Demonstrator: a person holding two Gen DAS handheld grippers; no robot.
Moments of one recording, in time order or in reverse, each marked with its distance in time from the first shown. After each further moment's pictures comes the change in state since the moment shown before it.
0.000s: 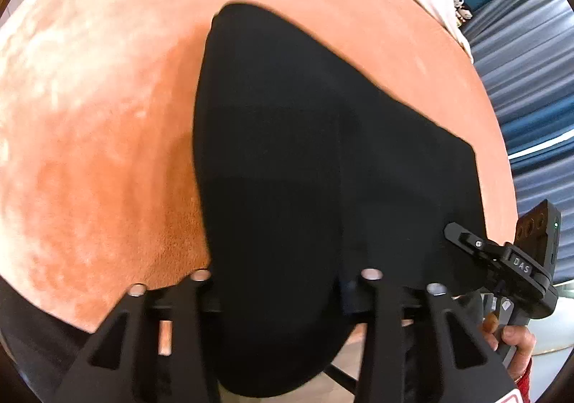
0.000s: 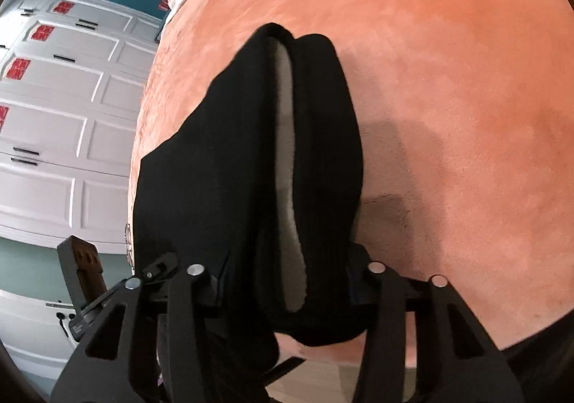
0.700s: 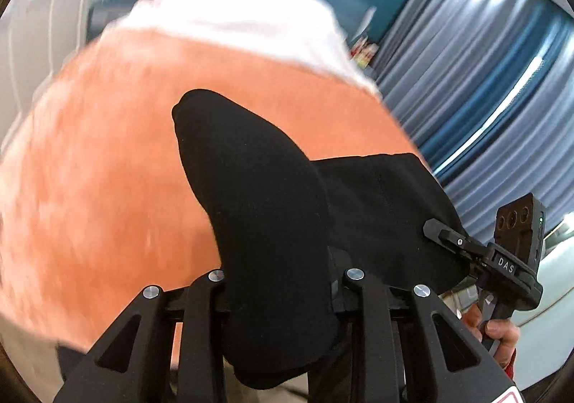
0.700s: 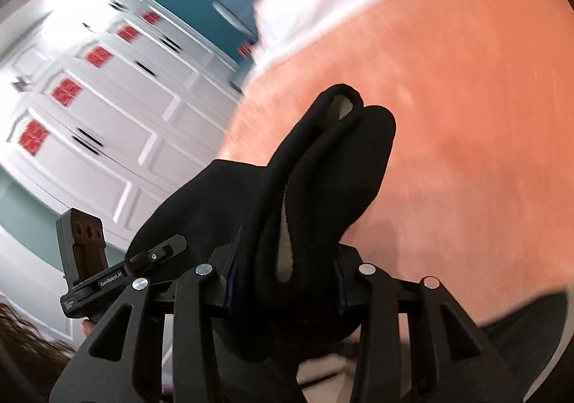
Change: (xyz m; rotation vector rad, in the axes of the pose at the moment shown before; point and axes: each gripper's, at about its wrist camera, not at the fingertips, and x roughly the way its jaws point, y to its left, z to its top) left arm -0.201 -0.126 0.045 0.278 -0.335 -0.182; right arm -0.210 0.118 0.001 -0.246 -0.356 0.194
